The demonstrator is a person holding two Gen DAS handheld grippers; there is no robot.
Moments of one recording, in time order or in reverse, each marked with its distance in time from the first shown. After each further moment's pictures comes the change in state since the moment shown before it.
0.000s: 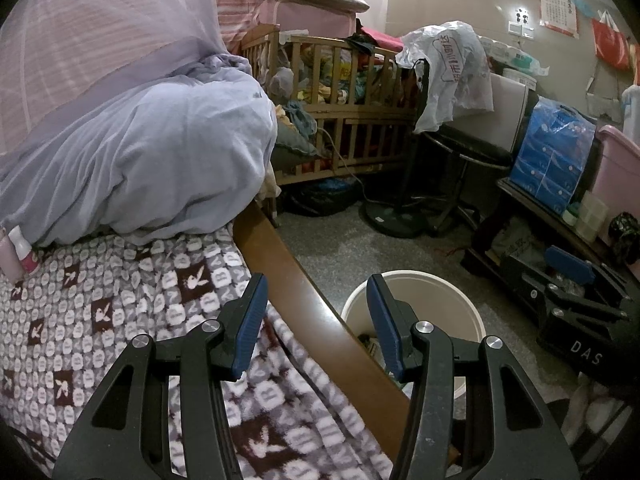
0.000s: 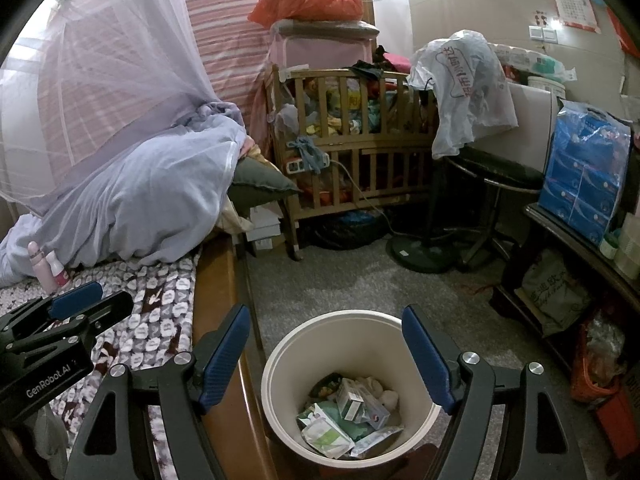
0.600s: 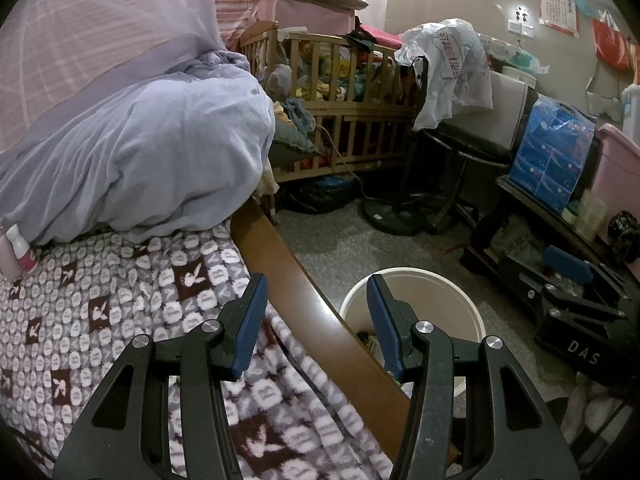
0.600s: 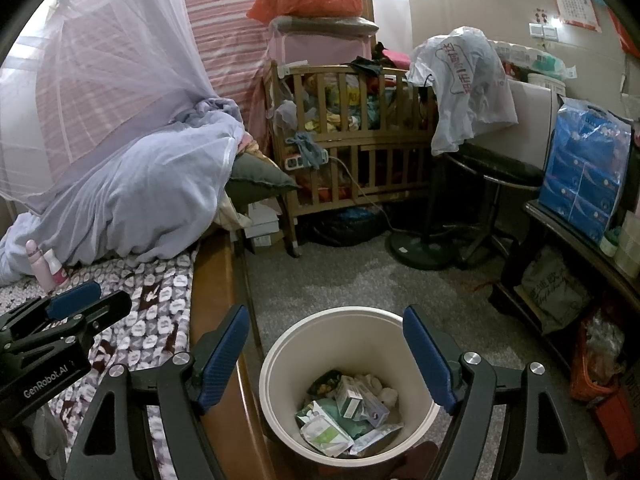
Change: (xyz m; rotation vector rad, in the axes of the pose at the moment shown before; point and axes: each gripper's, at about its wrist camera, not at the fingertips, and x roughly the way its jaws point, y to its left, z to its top) left arm 0.003 0.001 -0.002 -0.002 0.009 -0.005; right arm 0.003 -0.001 -0.001 -0.001 0.005 -0.001
